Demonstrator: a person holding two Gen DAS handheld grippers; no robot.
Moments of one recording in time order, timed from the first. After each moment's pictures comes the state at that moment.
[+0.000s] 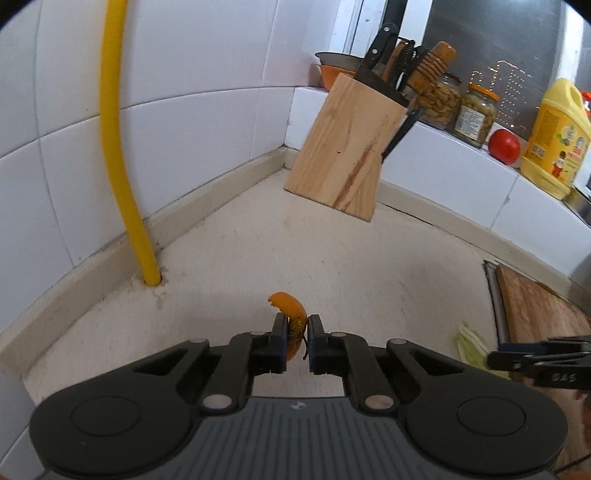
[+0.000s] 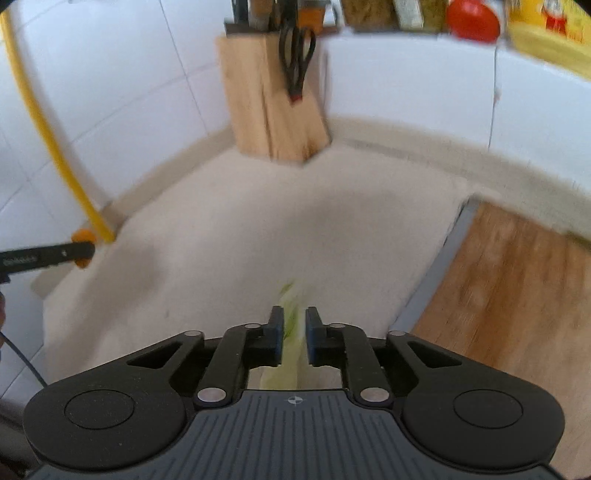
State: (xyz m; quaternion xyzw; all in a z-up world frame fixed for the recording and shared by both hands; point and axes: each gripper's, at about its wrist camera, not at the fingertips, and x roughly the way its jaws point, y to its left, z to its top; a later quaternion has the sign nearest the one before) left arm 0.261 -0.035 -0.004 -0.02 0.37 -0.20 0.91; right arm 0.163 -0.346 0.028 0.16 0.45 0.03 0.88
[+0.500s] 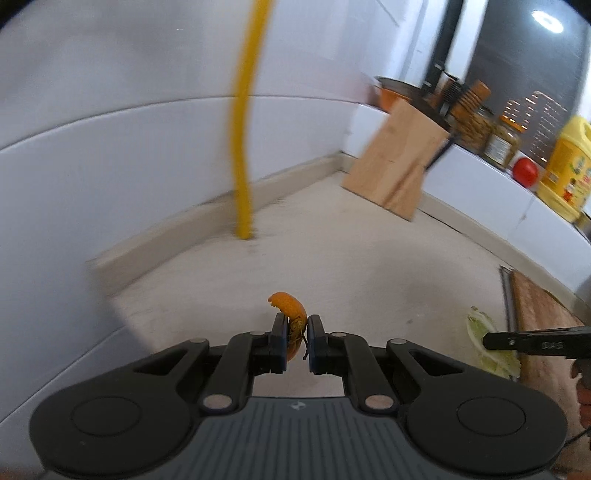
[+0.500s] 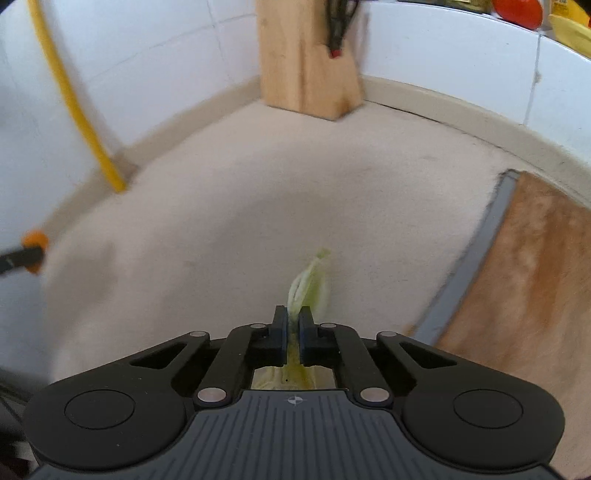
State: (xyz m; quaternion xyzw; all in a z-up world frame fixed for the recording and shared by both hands) left arm 0.181 0.050 0.000 -0.07 0.36 -0.13 0.92; right arm 0.164 -0.299 0.021 0.14 0.48 0.05 0.87
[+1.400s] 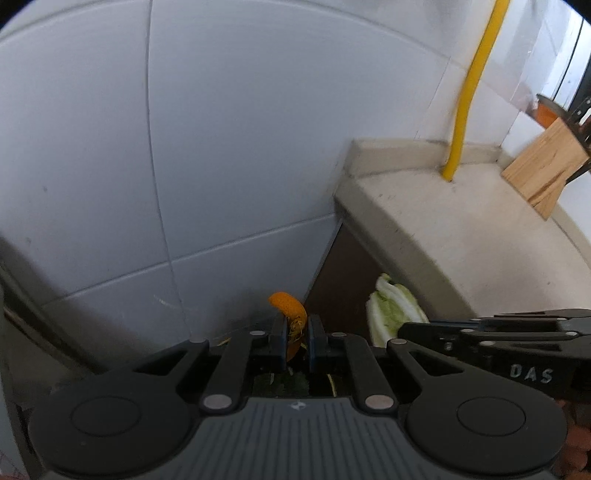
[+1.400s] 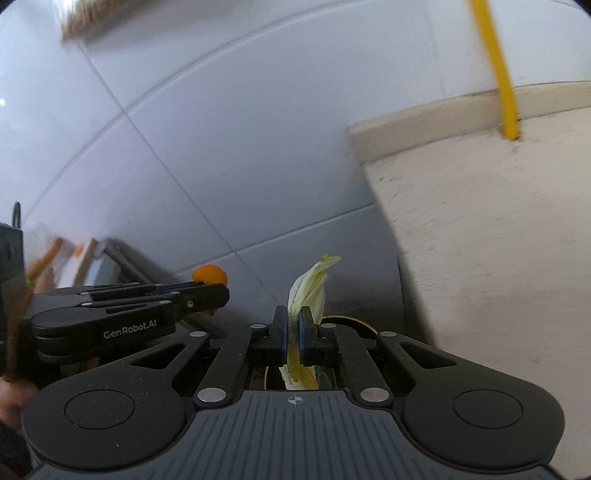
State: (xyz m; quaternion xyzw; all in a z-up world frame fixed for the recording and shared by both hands) left arm 0.096 0.182 -0.064 -0.14 0.42 0.06 0.89; right arm 0.158 -0.007 0.027 0.09 0.48 0.38 0.78
